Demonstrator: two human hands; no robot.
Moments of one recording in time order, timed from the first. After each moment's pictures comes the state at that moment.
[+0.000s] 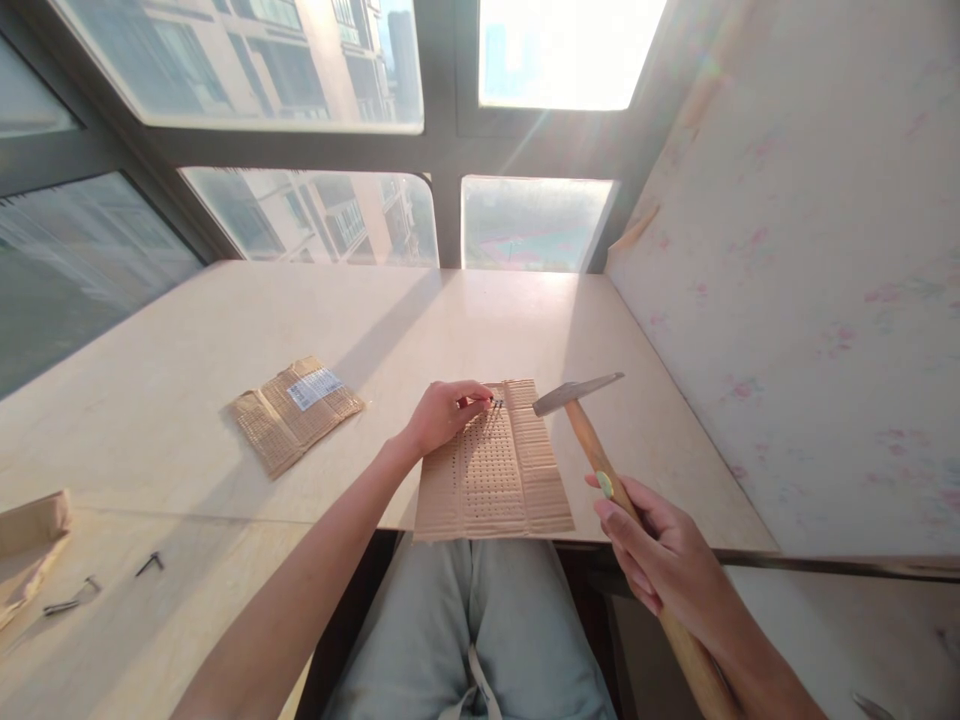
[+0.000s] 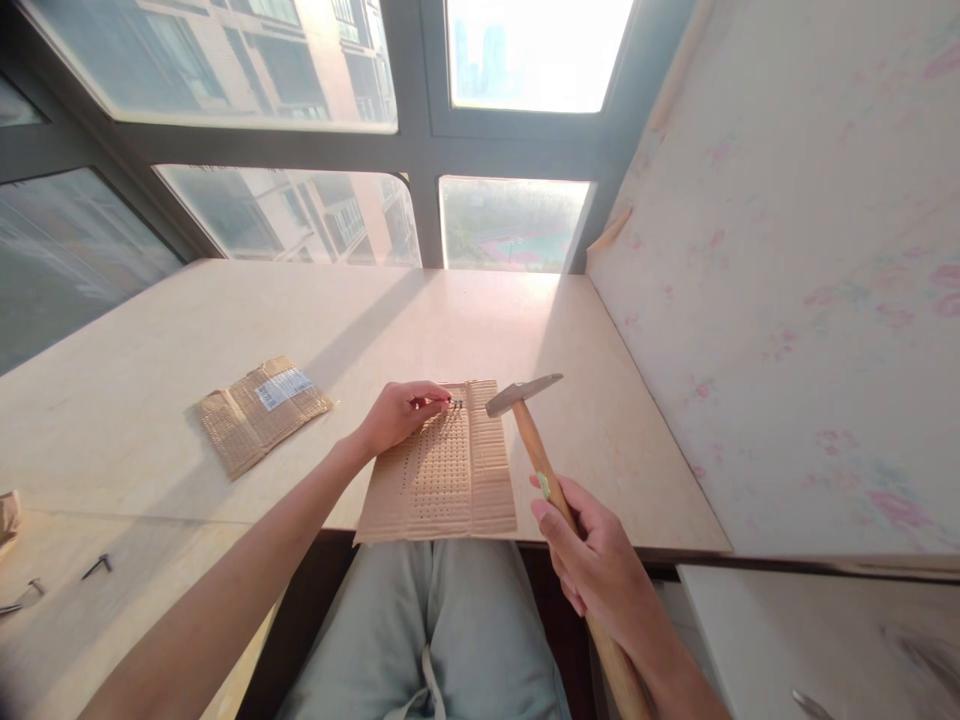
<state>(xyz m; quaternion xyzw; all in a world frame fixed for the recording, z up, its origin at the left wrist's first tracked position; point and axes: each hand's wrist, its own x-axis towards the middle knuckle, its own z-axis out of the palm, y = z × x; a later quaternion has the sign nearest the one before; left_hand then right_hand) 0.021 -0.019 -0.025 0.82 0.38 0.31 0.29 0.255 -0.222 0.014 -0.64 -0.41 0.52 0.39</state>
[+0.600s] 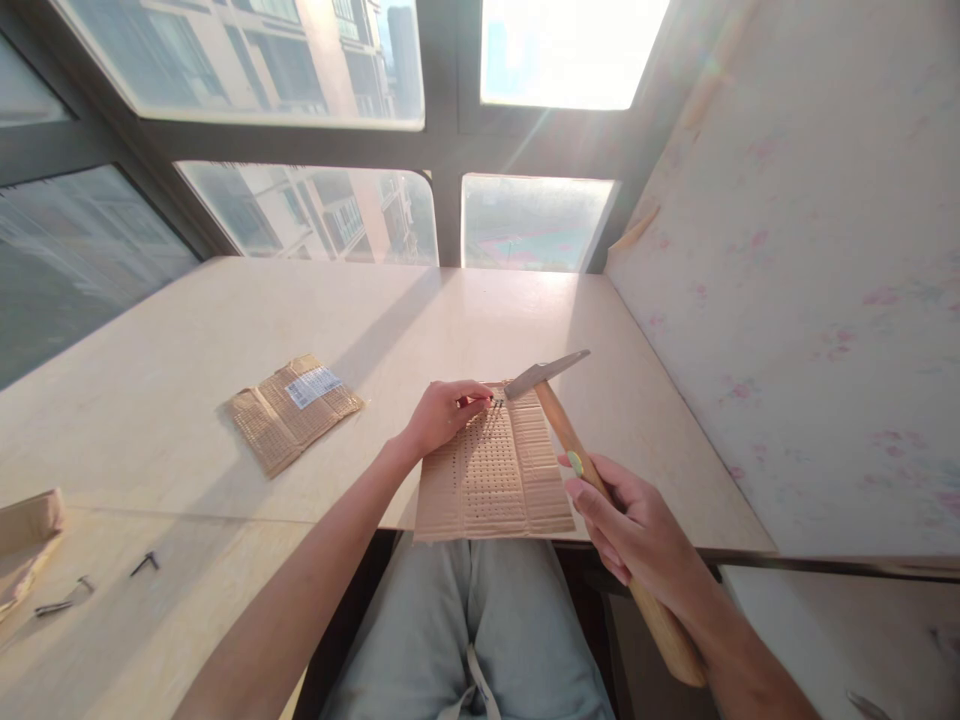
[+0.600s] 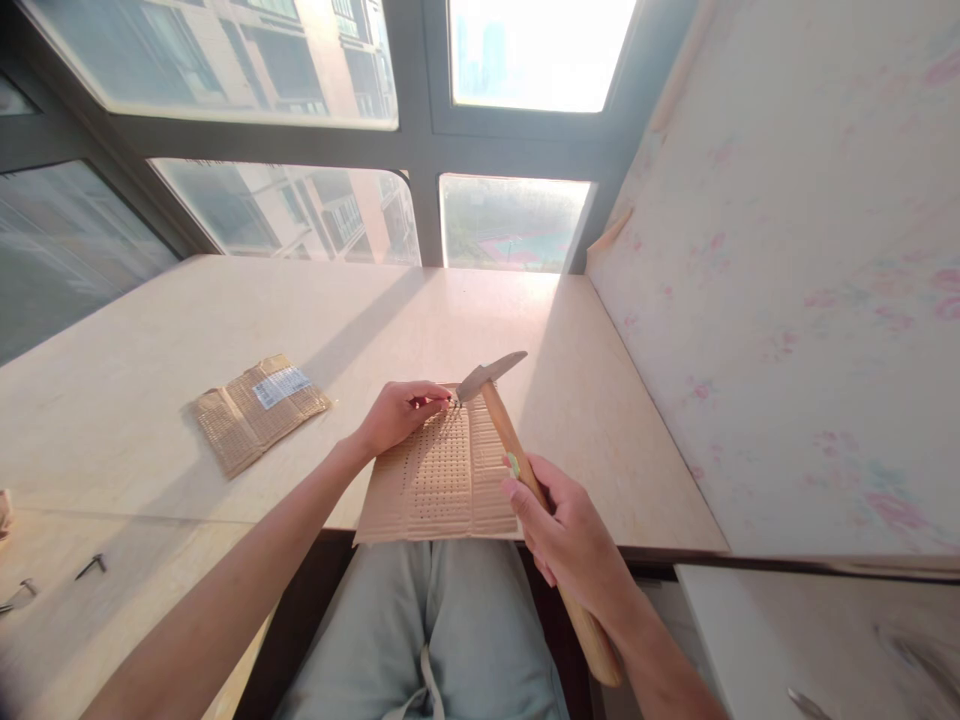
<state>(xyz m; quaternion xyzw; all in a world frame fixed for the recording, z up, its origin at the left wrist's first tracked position) 0.022 -0.020 -0.028 0.81 0.37 0.34 0.30 0.236 -0.200 0.028 -0.61 -0.45 0.53 0.38</state>
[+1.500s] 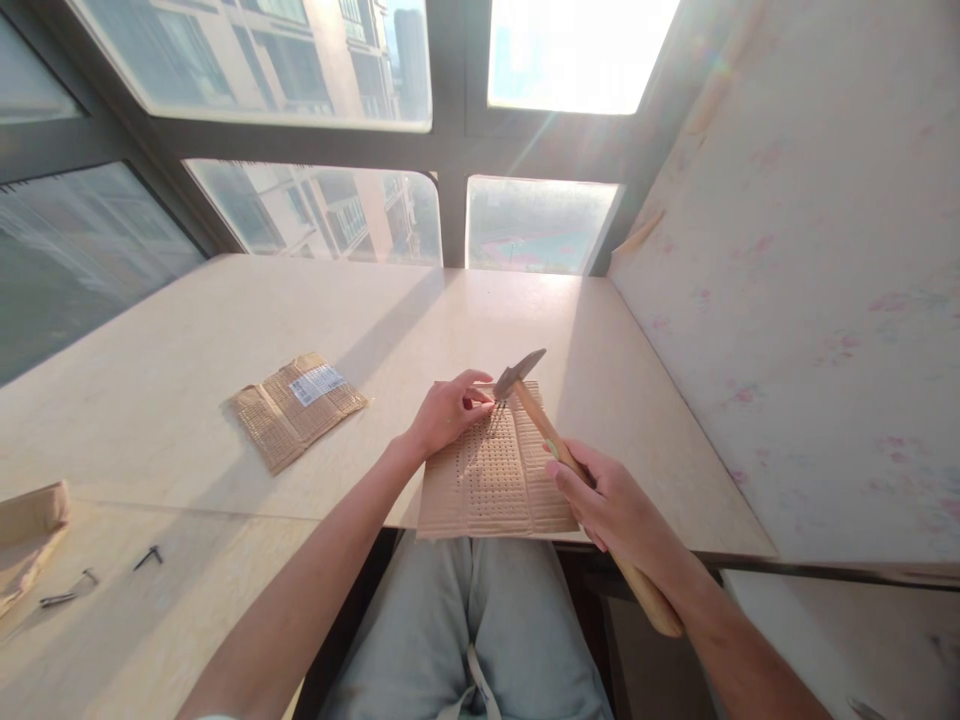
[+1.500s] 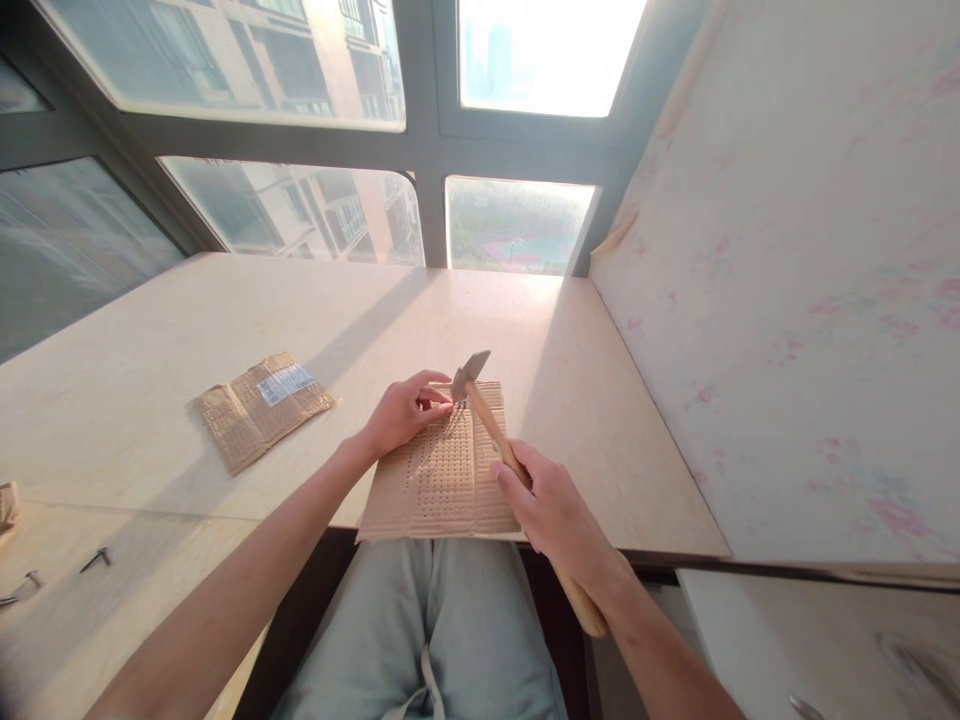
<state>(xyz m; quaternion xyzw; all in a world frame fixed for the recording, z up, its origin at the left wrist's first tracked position) 0.024 -0.025 -0.021 0.80 0.42 0.31 0.29 0.230 -0.173 0.027 -0.63 -0.56 0.45 0.29</state>
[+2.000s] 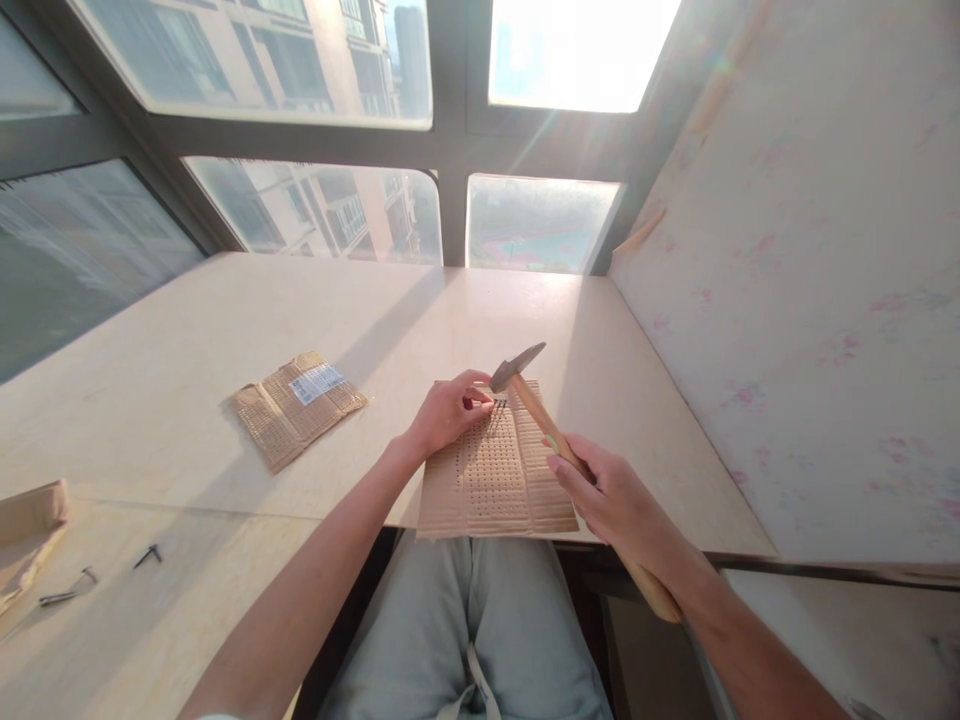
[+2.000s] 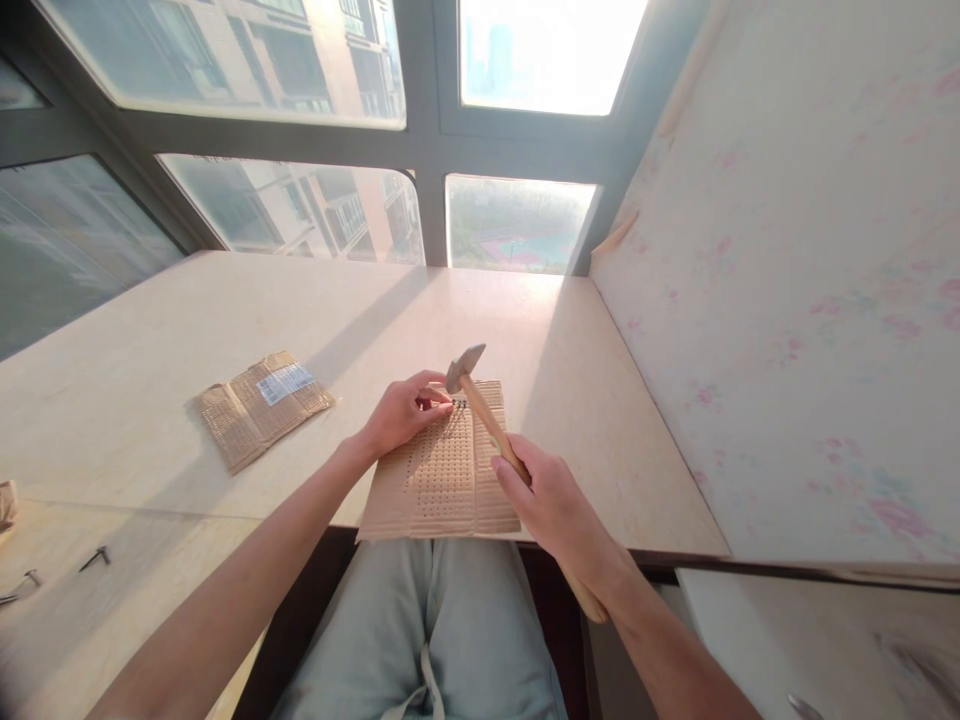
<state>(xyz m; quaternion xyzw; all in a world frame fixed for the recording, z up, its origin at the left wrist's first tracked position) 0.024 -0.026 -0.019 0.80 0.41 0.32 0.30 0.232 -0.166 0.036 -0.63 -0.63 0.35 0.28</state>
